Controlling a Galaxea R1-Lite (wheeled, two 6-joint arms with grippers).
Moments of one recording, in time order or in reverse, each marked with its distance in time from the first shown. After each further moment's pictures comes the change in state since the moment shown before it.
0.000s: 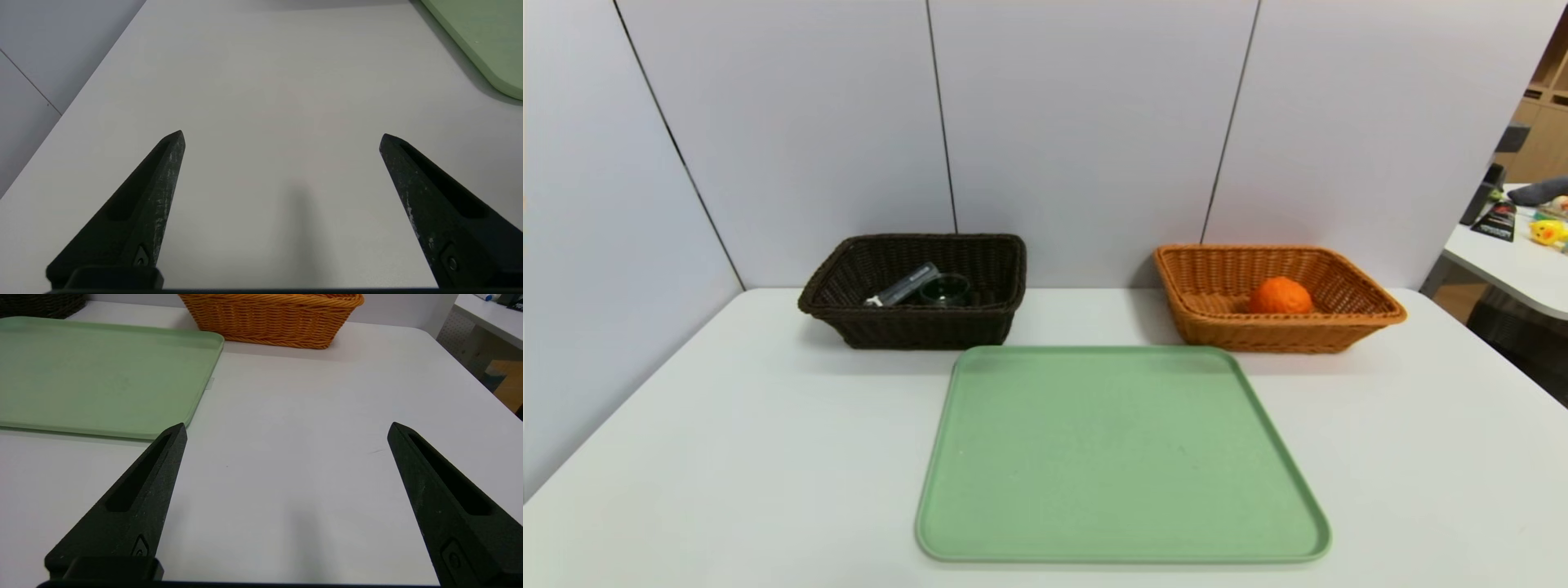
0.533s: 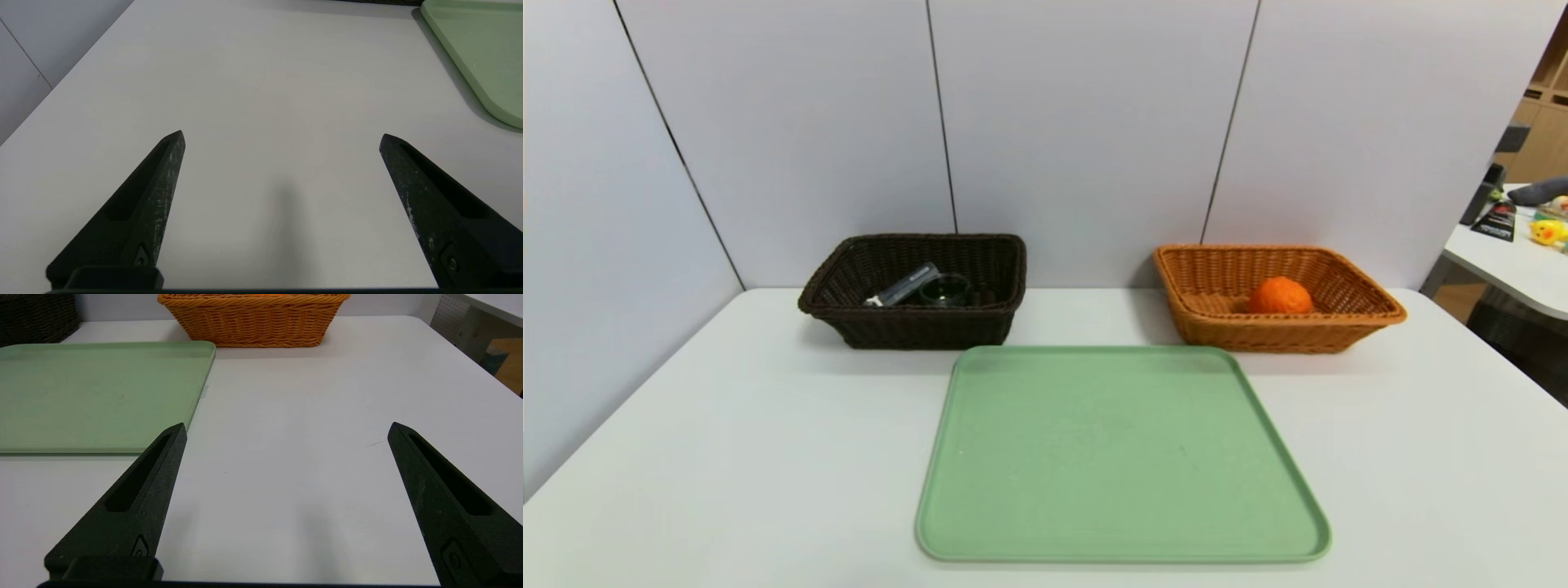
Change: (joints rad) left arm 0.000 0.000 0.000 0.000 0.033 -0.112; right arm 0.000 0.000 0.002 -0.007 -0.039 0.079
